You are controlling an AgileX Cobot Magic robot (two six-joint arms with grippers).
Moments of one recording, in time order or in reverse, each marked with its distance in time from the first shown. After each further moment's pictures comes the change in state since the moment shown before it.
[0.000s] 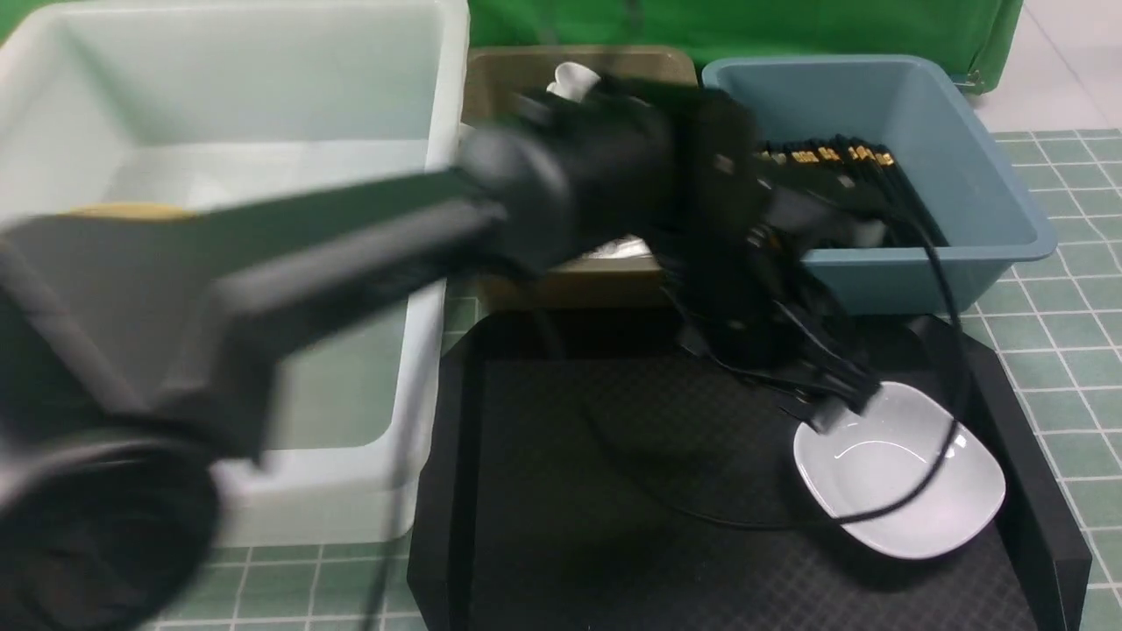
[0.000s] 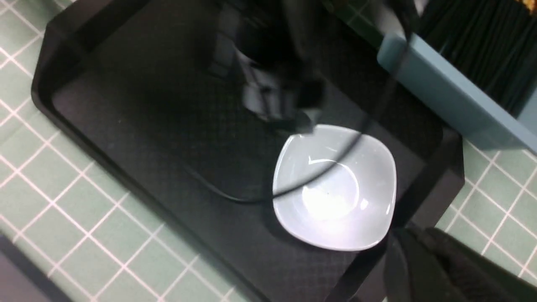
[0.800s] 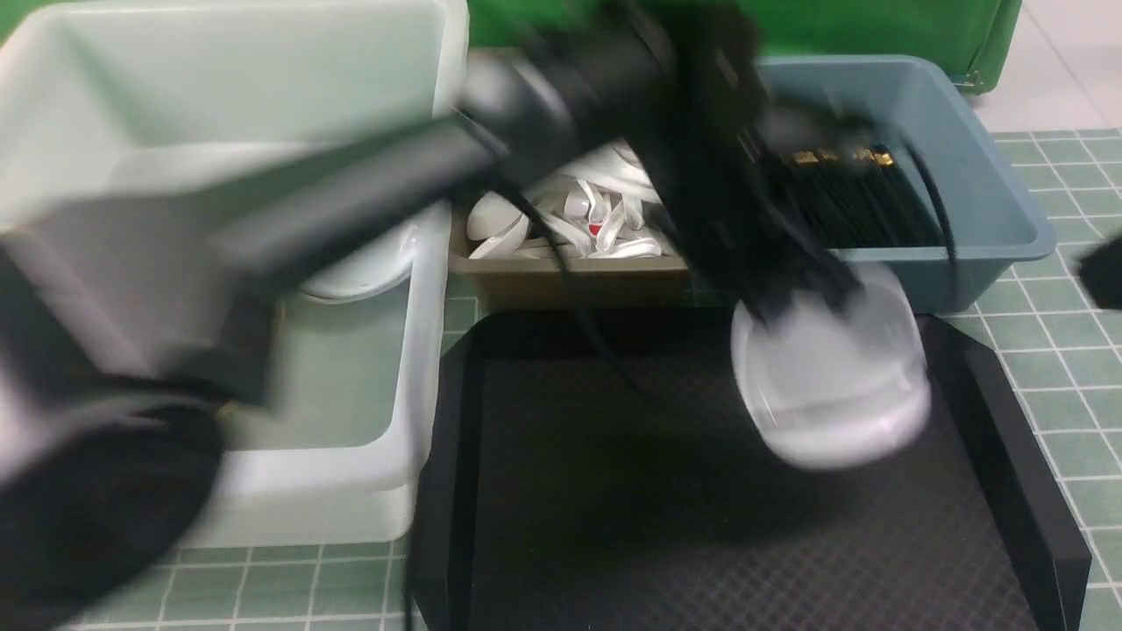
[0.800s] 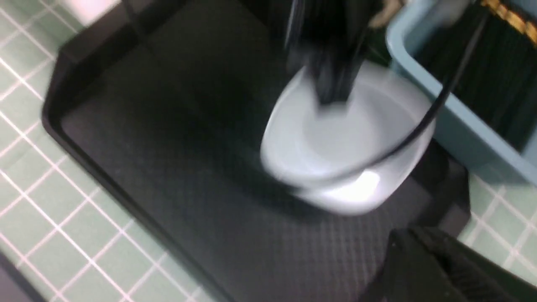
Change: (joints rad) right arm 0.053 0.098 -0.062 0.008 -0.061 -0.005; left arm 0.103 -0.098 -0.158 0.095 0.156 -0.039
